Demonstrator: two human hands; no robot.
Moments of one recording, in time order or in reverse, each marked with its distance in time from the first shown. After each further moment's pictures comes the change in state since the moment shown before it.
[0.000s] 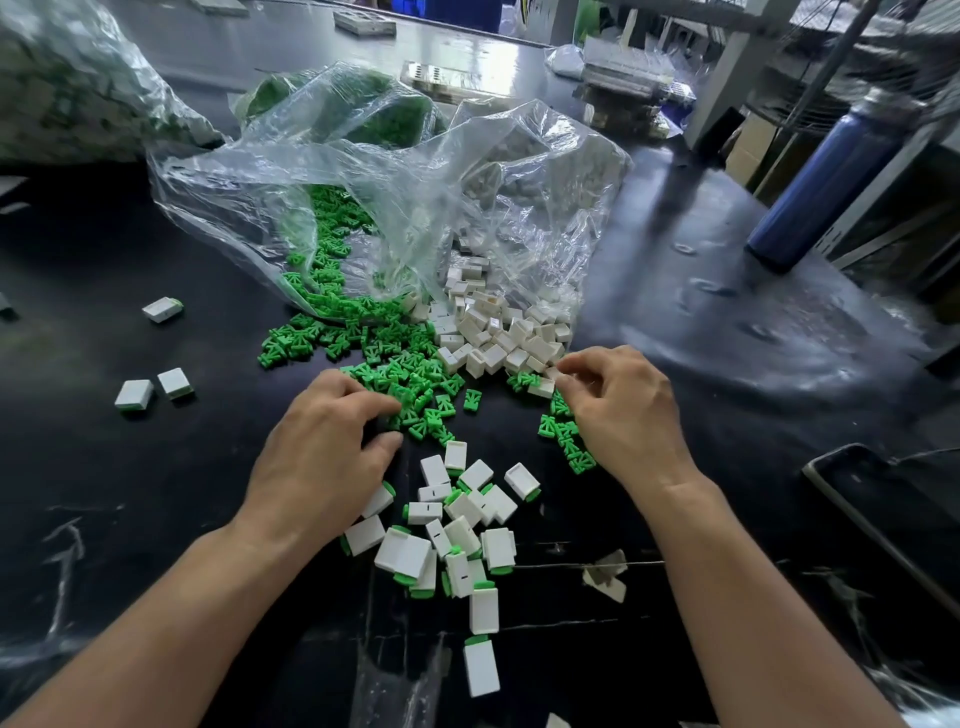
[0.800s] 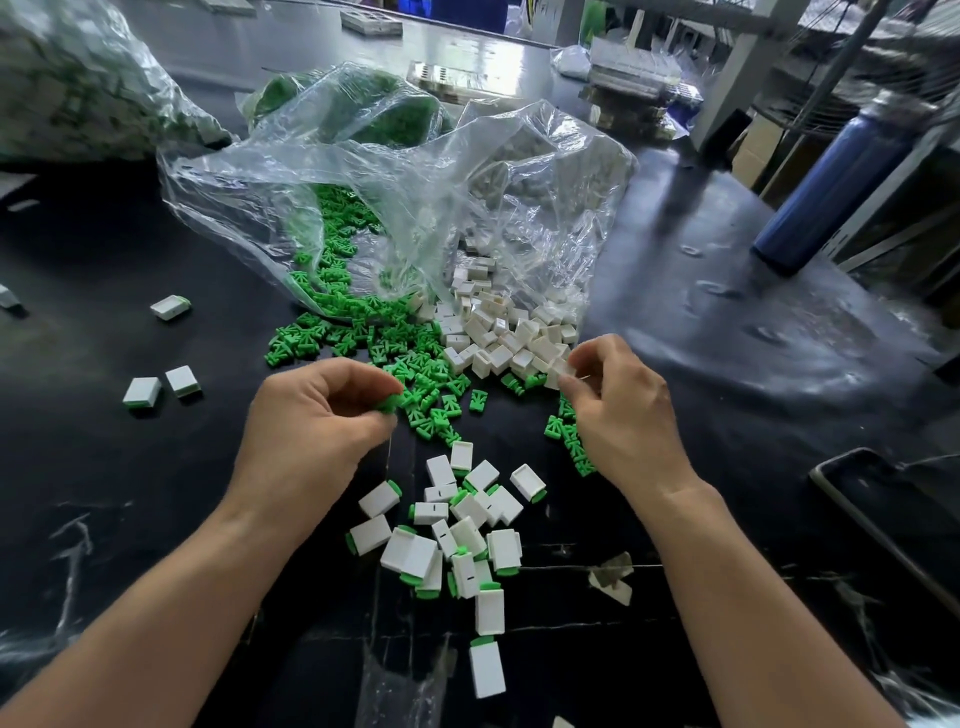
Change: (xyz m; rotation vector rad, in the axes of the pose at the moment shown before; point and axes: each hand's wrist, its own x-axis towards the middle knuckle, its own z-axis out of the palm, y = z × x) left_hand -0.002 0.008 -0.016 -0.720 0.110 -0.195; right_hand -0.001 -0.004 0.008 0.112 0.024 -0.049
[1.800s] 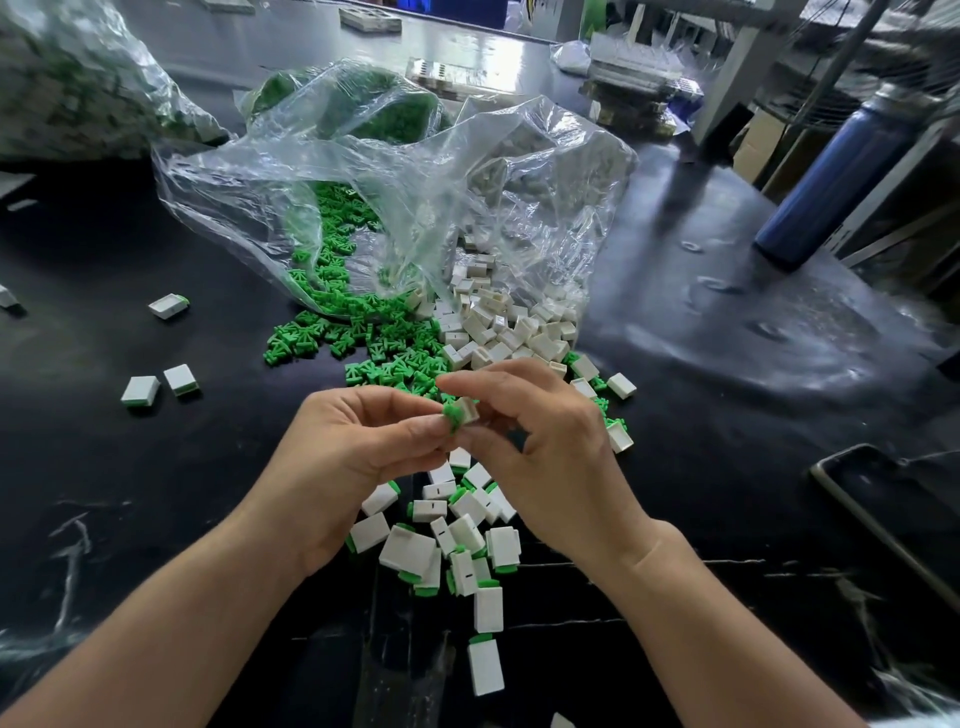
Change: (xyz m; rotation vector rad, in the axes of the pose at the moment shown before) left_hand -0.012 0.011 0.009 -0.498 -0.331 -0.256; right_hand -0.039 -0.042 0.011 0.290 -0.045 -0.484
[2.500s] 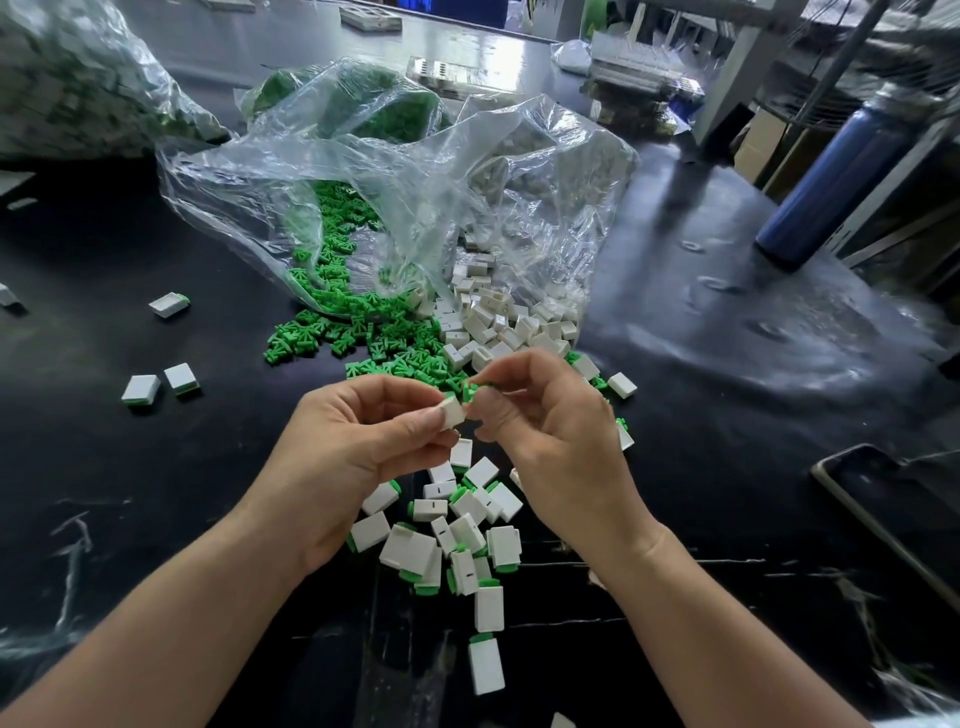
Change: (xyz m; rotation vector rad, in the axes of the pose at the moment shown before) left_hand 0.000 0.001 0.002 -0.056 0.046 -0.022; right_hand 0.002 0.000 0.001 0.336 0.019 0.291
